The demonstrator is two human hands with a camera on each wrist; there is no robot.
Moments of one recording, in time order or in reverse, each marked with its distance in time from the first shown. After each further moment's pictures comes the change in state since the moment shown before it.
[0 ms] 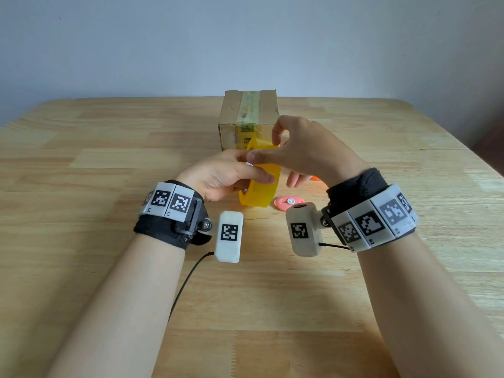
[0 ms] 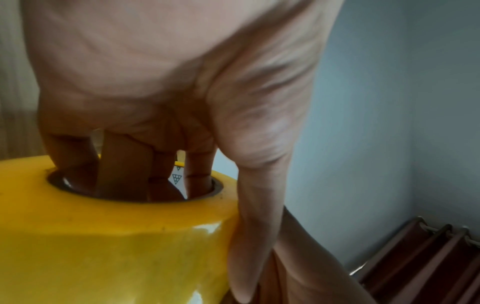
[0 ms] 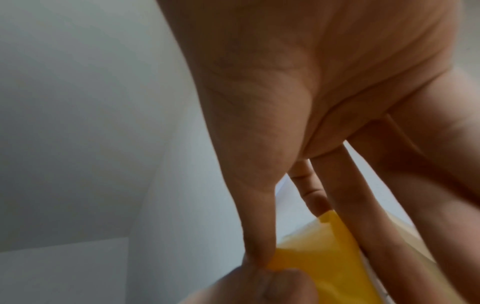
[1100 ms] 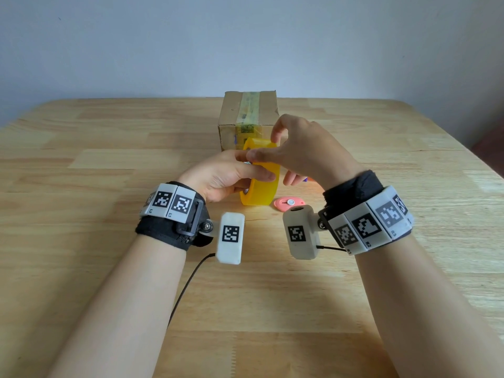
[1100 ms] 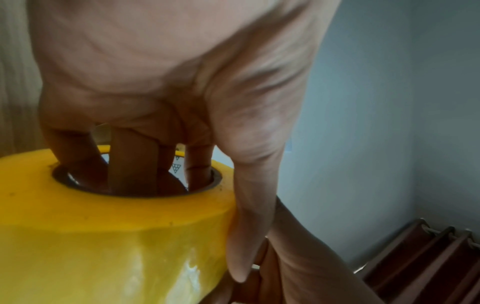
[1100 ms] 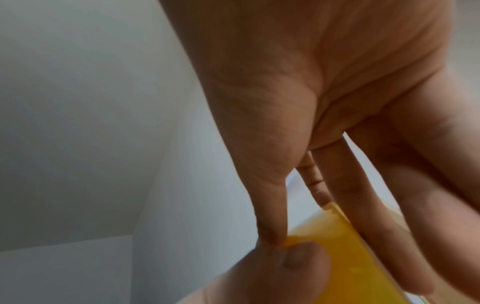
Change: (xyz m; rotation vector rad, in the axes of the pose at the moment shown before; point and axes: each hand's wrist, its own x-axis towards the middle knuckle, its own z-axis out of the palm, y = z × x) left_hand -0.001 0.001 0.002 -0.055 0.014 -0.032; right_hand -0.002 -0.004 0.002 -0.012 0.061 0.019
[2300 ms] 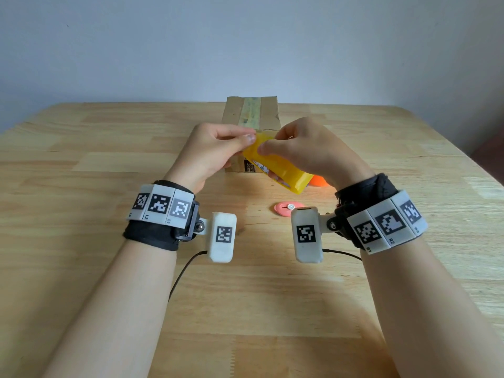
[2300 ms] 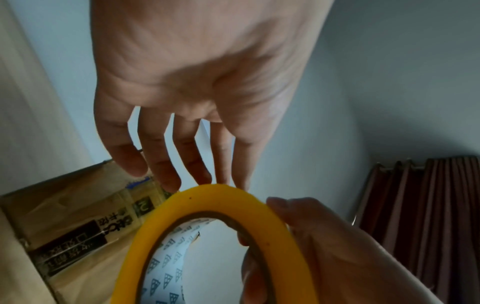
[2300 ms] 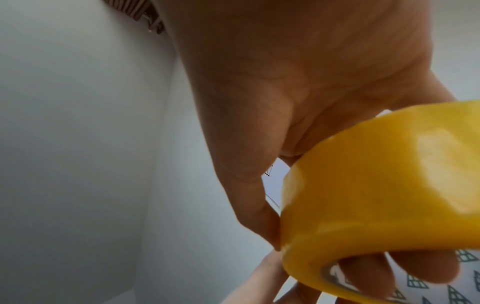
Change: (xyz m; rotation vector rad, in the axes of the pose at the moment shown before) left_hand -0.021 0.027 -0.012 0.275 0.451 0.356; right_hand 0.002 0.003 -0.010 0.291 -0.059 -0.021
